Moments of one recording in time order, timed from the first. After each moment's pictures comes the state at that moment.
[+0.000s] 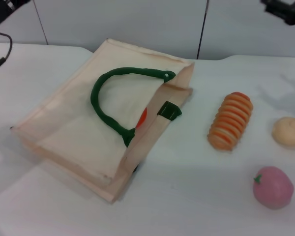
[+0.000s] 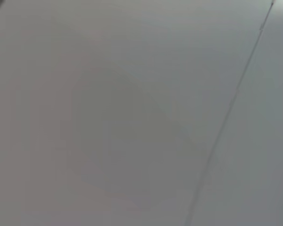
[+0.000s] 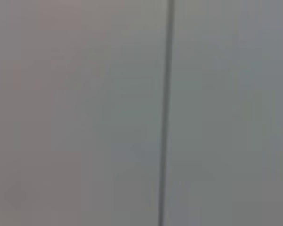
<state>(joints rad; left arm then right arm) -0.76 -2.00 2.85 -0.50 -1.06 1.67 -1.49 0.60 2.03 -0.99 -0.68 1.87 0.86 -1.97</state>
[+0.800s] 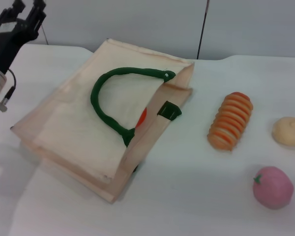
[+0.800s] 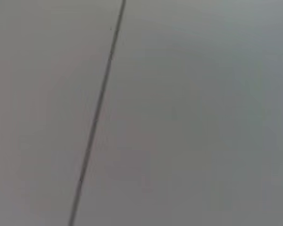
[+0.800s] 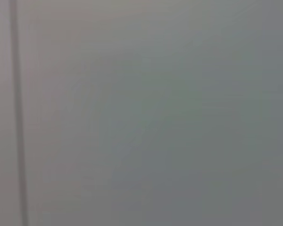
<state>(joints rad) -0.65 -2.03 2.85 -0.11 -1.38 1.30 -0.70 0.56 2.03 -0.98 -0.19 2.68 1.16 -2.59</state>
